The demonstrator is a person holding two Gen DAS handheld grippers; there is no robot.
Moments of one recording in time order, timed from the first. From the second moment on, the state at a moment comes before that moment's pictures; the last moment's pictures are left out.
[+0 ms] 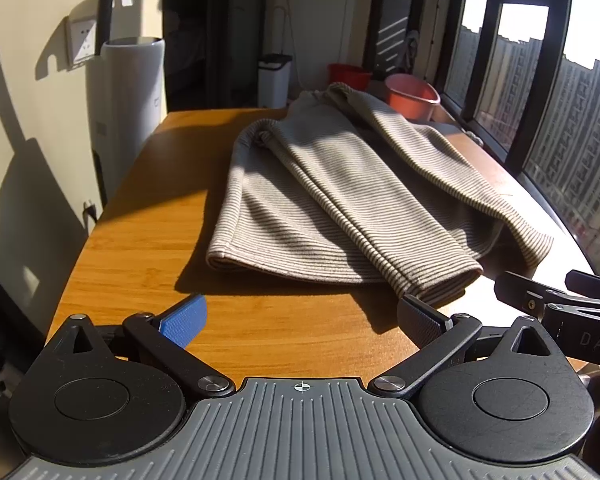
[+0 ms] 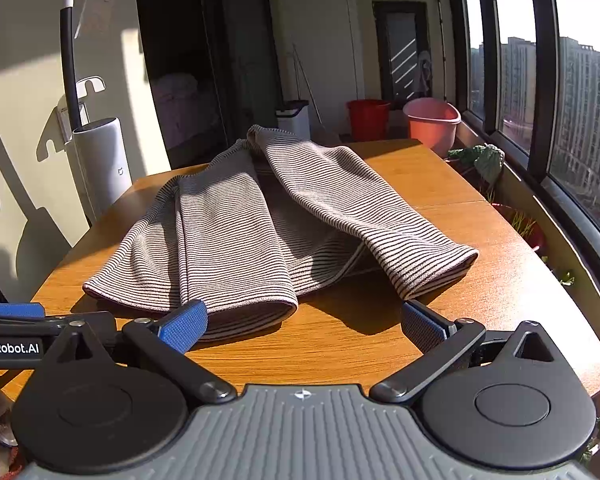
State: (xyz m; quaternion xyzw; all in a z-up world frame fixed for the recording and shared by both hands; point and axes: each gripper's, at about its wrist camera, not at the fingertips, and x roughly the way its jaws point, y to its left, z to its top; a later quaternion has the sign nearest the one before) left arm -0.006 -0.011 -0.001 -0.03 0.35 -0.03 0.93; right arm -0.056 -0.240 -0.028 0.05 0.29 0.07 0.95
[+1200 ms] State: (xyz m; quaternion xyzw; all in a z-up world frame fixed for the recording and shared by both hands) left arm -0.006 -0.011 -0.004 -0.03 0.36 -0.03 0.93; right arm -0.055 -0.241 -0.031 0.05 0.30 0.07 0.95
